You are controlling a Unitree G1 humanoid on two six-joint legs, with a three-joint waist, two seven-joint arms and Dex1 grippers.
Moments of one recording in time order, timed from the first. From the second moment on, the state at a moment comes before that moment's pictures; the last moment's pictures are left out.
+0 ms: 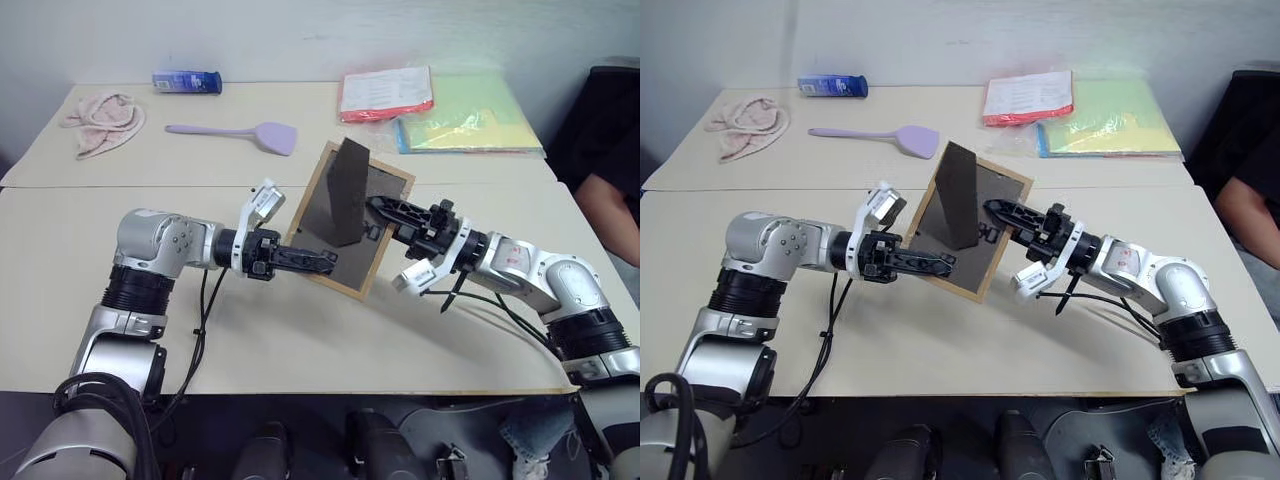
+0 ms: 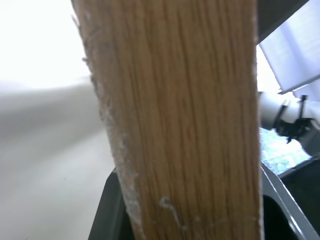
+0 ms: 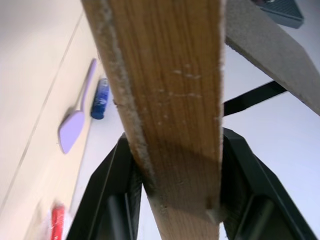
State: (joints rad) left arm -0.90 0.54 -0.11 0.26 -0.71 1.34 -1.23; right arm -0.69 -0.74 0.23 0.24 -1.00 -0.90 -0.24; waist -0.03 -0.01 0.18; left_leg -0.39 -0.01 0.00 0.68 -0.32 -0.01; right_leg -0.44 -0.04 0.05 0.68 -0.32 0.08
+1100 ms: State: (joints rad) left arm -0.33 0.87 0.31 -0.29 -0.65 0.72 -1.08; right arm -0.57 -0.49 0.29 0.18 0.77 0.38 0.91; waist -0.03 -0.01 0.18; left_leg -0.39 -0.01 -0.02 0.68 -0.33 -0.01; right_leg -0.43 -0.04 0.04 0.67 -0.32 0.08
